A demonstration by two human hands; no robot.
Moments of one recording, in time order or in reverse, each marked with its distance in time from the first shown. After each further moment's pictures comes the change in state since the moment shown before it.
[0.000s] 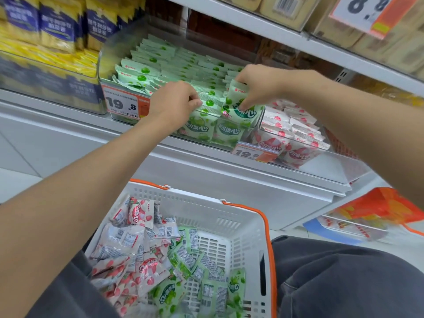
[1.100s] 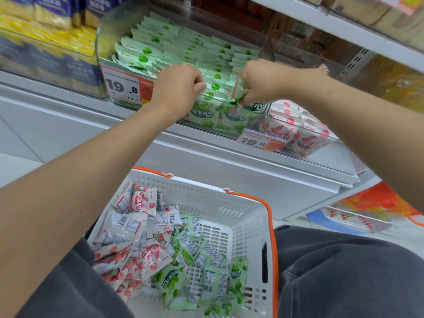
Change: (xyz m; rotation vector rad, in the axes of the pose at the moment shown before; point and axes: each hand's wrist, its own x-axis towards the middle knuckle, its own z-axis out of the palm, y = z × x) left_hand -0.003 -0.001 0.004 -0.013 0.070 0.044; right_hand 0.000 -0.012 0.023 -0.112 0.019 -0.070
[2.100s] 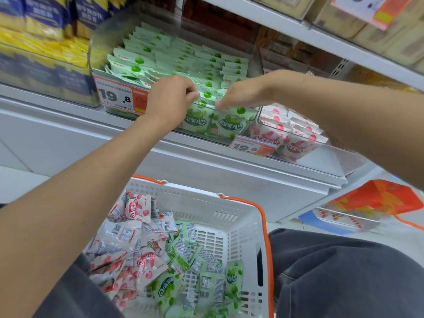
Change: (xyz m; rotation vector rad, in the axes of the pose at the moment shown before) left_hand -0.001 -0.002 0.007 -0.047 0.033 0.000; right_hand 0.016 -0.004 0.001 0.453 -0.377 0.244
